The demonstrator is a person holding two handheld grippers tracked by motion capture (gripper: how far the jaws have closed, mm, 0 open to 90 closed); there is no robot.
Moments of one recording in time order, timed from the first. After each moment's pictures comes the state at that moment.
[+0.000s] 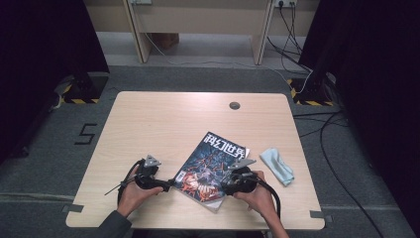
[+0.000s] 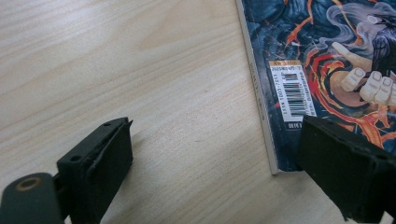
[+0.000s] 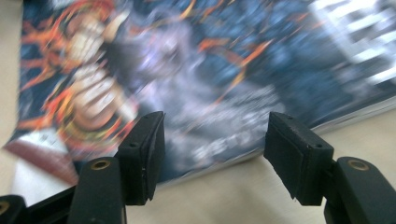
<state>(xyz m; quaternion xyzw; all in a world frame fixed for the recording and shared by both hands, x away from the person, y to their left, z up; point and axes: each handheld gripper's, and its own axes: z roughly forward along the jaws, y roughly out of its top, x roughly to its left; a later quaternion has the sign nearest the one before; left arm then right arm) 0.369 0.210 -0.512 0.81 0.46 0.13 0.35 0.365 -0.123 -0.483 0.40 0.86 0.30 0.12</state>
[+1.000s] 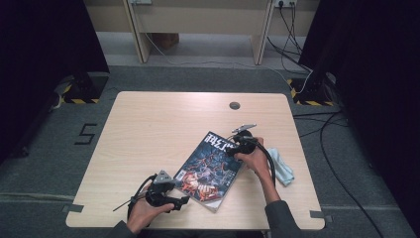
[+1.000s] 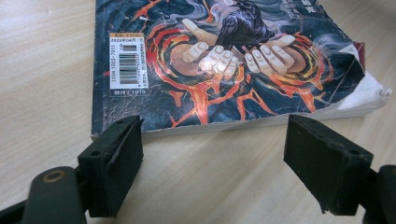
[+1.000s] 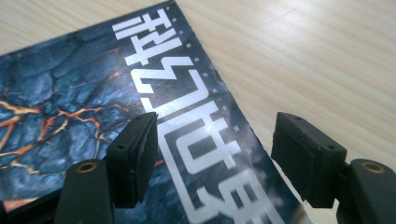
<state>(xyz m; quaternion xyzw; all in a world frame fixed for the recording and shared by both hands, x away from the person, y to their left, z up) 0.324 0.169 -0.509 0.82 0.42 0.06 0.39 0.490 -0.130 -0.488 0.44 0.84 0.29 0.15</state>
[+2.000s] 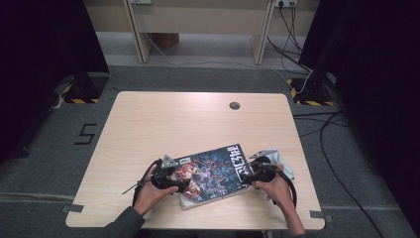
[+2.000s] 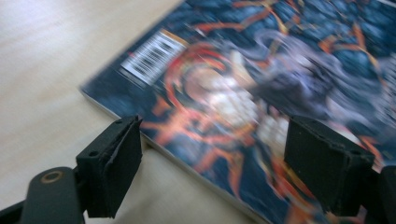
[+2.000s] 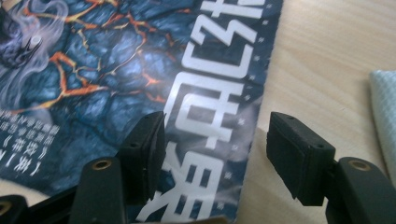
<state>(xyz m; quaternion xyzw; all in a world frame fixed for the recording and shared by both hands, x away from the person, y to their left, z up) 0.360 0.162 -0.508 0.83 0.42 0.11 0.36 0.395 -0.180 -0.486 0.47 0.83 0.28 0.10</state>
